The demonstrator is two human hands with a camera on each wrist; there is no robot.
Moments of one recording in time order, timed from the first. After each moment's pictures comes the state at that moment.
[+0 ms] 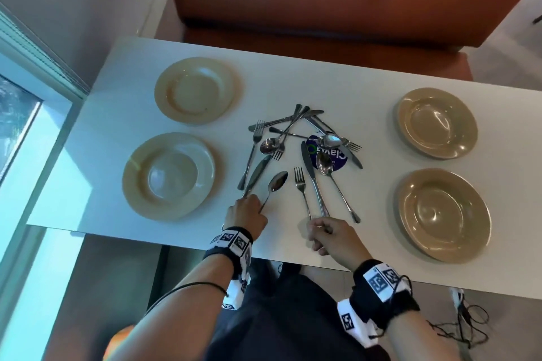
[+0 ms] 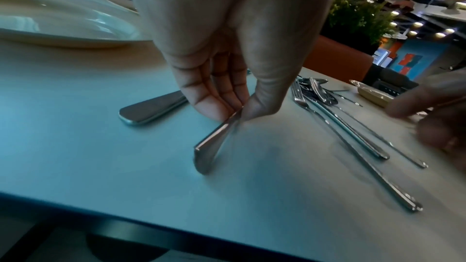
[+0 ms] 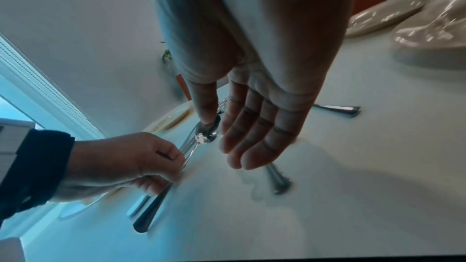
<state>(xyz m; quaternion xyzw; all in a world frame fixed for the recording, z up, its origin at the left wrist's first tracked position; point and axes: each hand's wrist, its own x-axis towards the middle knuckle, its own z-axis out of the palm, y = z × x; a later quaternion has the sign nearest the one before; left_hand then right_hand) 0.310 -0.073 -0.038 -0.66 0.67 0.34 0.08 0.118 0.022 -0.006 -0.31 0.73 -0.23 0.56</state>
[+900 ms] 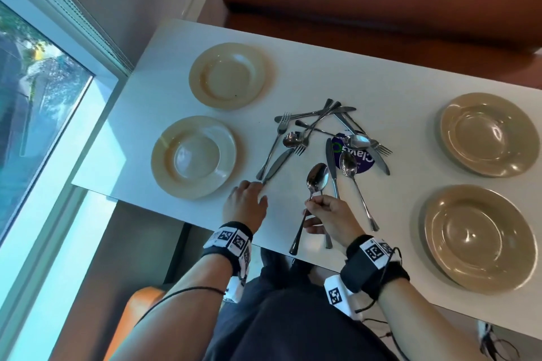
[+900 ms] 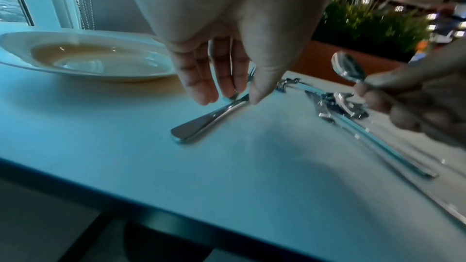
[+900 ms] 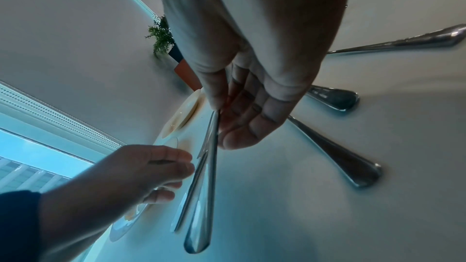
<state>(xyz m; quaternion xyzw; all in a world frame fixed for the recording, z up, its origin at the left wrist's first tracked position) 0.330 -0.064 -0.030 -0.71 0.64 0.27 -0.04 0.130 -0.030 -0.020 -0.23 0.63 -0.30 0.68</state>
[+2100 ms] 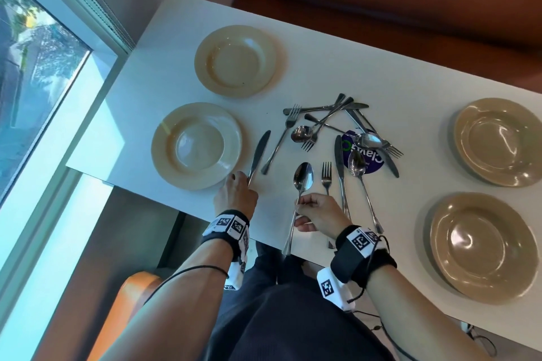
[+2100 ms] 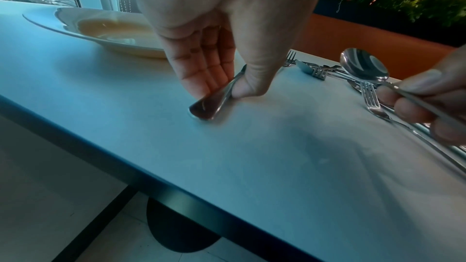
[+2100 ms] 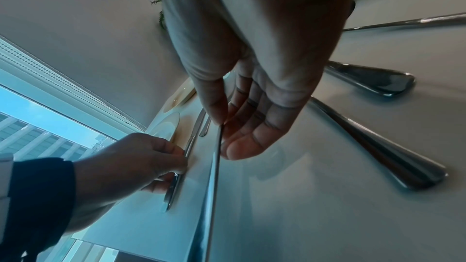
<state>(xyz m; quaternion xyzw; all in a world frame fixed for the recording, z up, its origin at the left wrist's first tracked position) 0.347 -0.080 -0.043 -0.79 0.56 0.26 0.01 0.156 -0.049 -0.032 -0.26 0.64 -0.19 0.70</state>
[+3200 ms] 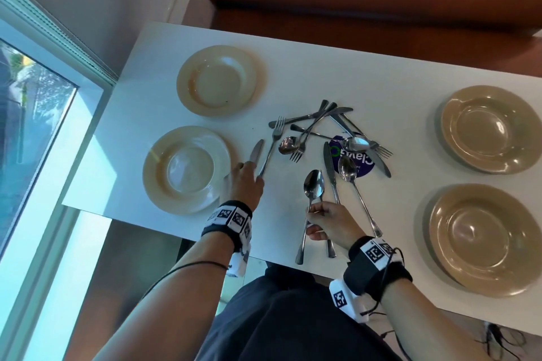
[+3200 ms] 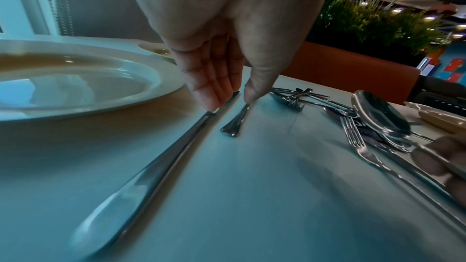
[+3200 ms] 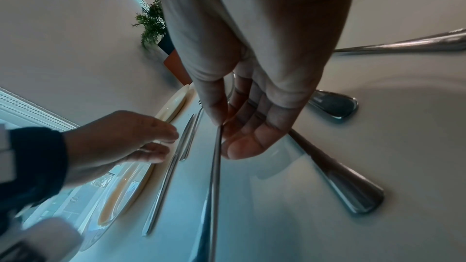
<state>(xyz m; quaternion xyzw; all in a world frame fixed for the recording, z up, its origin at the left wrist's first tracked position) 0.321 -0.135 -0.030 -0.72 0.65 0.25 -0.02 0.125 -0.046 -0.031 -0.22 0.65 -0.23 0.69</state>
